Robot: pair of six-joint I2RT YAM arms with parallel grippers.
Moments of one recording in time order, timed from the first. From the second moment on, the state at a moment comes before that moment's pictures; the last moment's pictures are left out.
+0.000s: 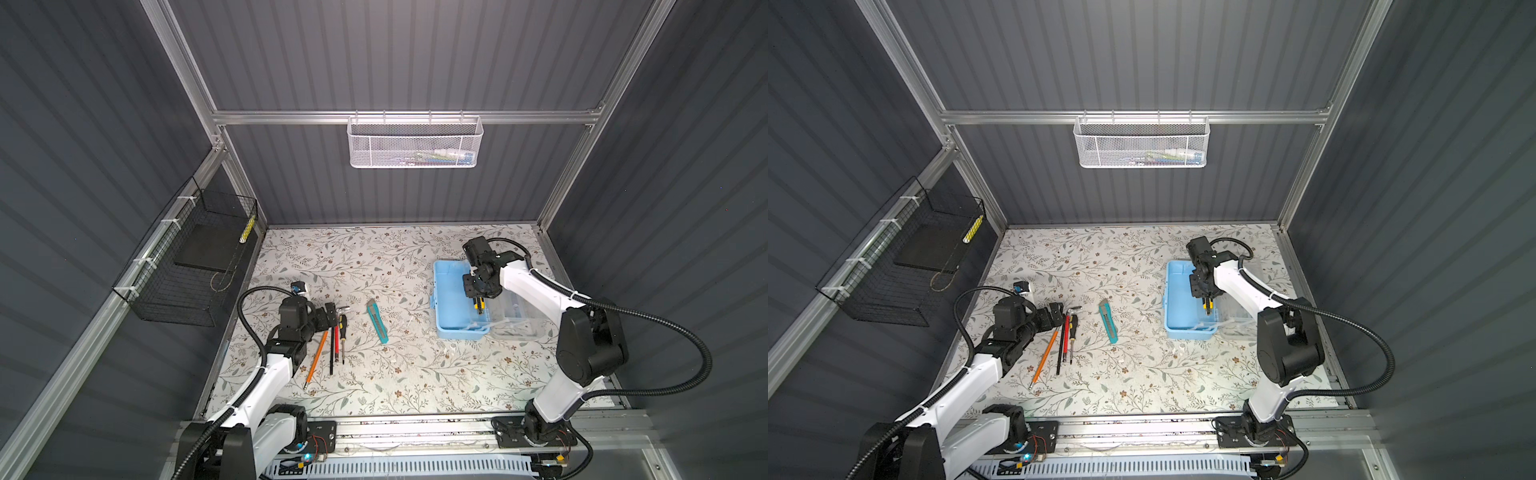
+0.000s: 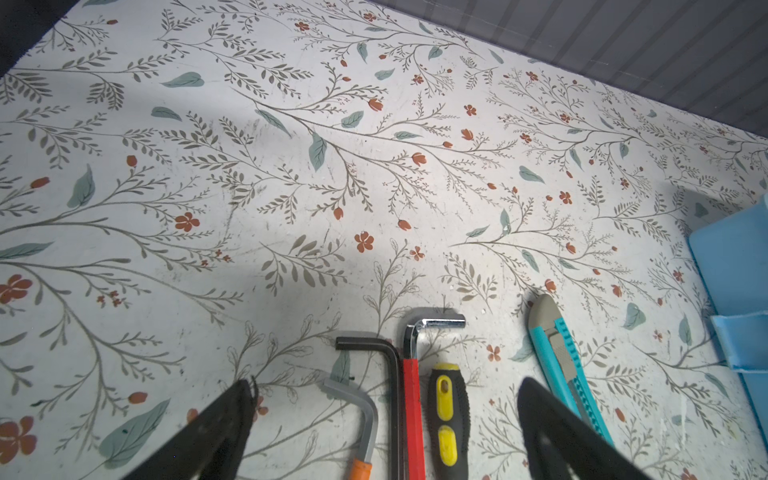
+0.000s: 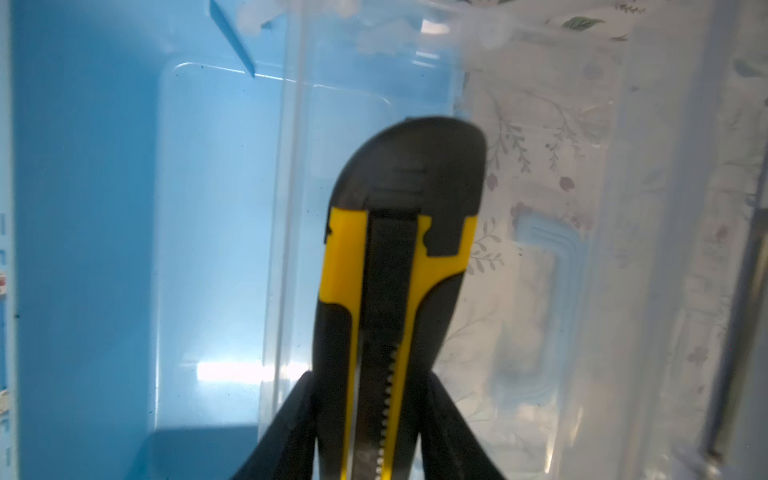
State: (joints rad) left arm -0.14 1.02 0.43 -0.03 0.00 -0.28; right arm 0.36 1.72 1.31 -0.82 0.23 0.23
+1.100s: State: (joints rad) left arm -0.14 1.01 0.43 -0.03 0.00 -0.28; right arm 0.98 2.15 1.62 -0.63 0.09 0.34
